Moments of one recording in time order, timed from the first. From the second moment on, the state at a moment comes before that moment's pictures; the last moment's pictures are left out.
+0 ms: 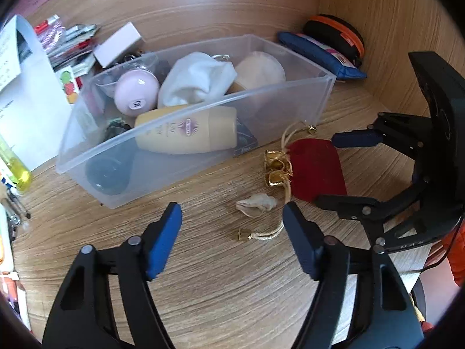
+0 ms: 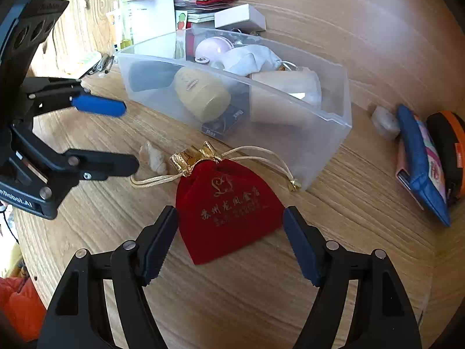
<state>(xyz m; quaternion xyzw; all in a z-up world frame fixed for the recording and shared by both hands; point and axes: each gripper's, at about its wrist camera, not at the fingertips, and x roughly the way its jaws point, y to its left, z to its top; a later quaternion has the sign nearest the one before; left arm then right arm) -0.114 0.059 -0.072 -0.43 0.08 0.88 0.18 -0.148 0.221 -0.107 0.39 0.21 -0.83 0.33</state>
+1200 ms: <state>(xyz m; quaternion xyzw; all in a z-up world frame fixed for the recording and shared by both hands) -0.129 0.075 -0.081 -0.44 0.08 0.87 0.21 -0.141 0.207 -0.107 0.38 0.22 -0.83 0.36</state>
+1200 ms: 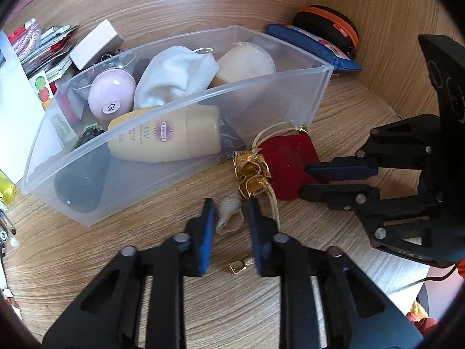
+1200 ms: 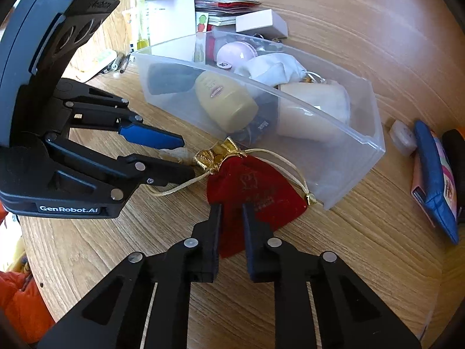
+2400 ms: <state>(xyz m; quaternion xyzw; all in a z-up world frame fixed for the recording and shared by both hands) -0.080 0.030 0.005 -0.34 0.04 0.92 0.18 -0.091 0.216 -0.005 0.26 0.22 -0.88 0.33</state>
